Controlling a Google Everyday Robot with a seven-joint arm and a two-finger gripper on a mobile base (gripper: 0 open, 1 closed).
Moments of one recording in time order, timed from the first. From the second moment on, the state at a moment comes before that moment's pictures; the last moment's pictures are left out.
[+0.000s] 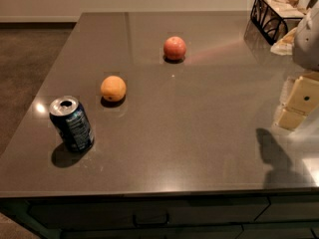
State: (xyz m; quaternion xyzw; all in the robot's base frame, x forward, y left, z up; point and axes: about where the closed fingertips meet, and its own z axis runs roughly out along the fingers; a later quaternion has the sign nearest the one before) arm 0.438 -0.217 0.977 -0.60 0.78 -0.03 0.16
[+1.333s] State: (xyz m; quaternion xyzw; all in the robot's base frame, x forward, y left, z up) arm 0.484 -0.117 0.979 -0.61 0.76 0.04 0.22
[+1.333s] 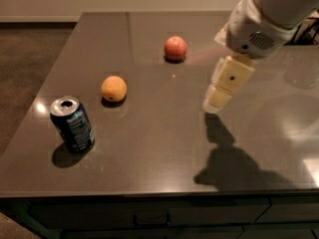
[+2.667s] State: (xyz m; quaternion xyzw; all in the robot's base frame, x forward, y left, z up) arm 0.566 0.026 0.896 -0.53 0.82 0.07 0.22
